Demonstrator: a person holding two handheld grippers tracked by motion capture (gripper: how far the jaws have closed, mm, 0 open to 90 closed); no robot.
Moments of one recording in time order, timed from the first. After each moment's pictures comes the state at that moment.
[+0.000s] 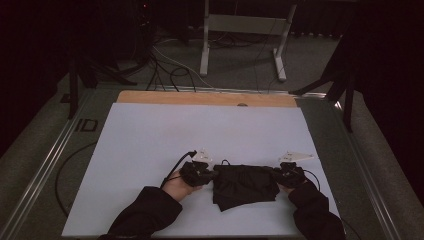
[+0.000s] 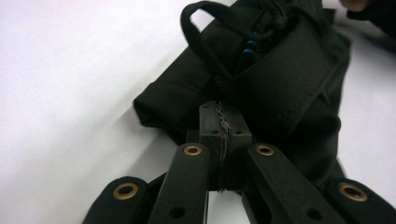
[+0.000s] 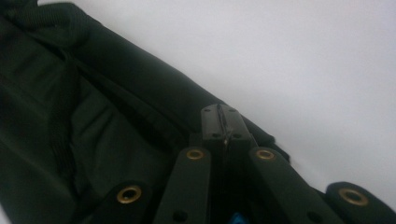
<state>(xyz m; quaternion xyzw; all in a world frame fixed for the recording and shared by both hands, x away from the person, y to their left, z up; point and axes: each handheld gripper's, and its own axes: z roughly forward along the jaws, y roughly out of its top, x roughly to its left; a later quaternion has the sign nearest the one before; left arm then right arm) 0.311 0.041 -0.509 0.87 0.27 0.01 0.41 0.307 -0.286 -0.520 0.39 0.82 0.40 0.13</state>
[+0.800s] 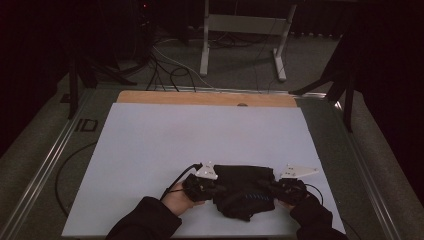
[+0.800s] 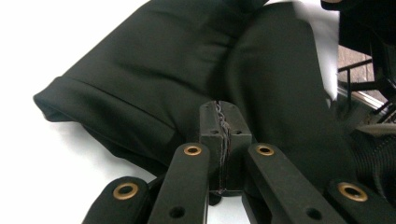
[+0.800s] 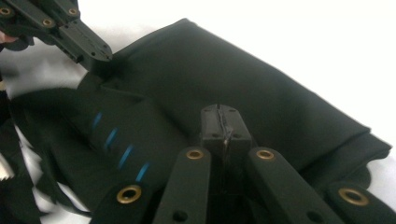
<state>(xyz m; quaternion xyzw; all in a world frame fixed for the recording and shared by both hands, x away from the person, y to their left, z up) 0.270 0.032 -0.503 0.88 0.21 -0.01 0.42 0.255 -0.273 -0.504 0.34 0.82 0.44 0.09</state>
